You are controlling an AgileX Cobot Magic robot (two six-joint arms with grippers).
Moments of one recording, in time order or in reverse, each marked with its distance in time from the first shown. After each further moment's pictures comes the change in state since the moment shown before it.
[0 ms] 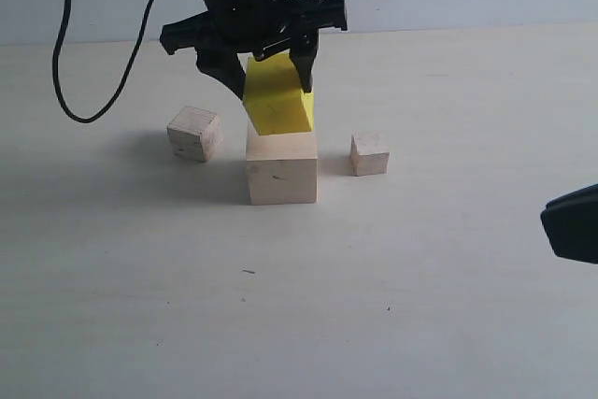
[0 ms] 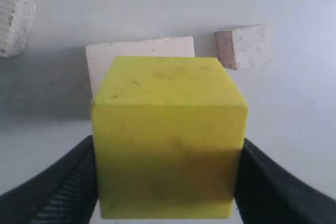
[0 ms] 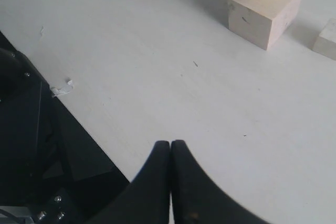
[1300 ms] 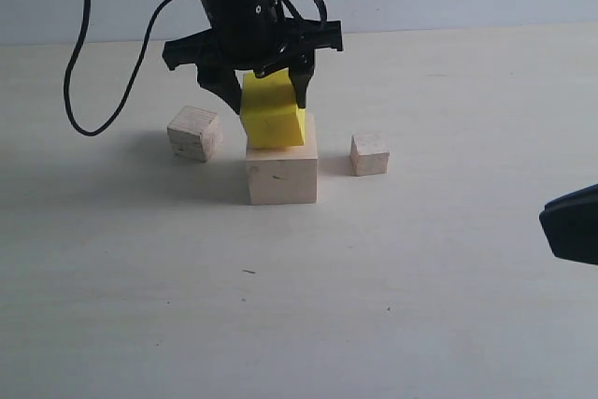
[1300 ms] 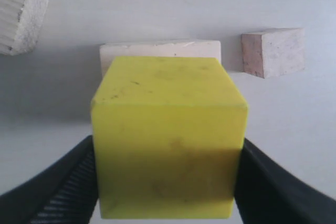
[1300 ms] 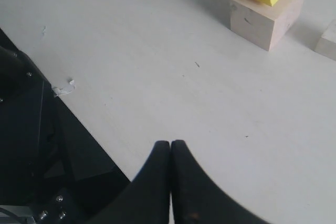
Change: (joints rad) left arm 0.000 0.049 0.000 0.032 -0.002 -0.038; right arm 0.000 0.000 0.000 0.006 0.000 -0.006
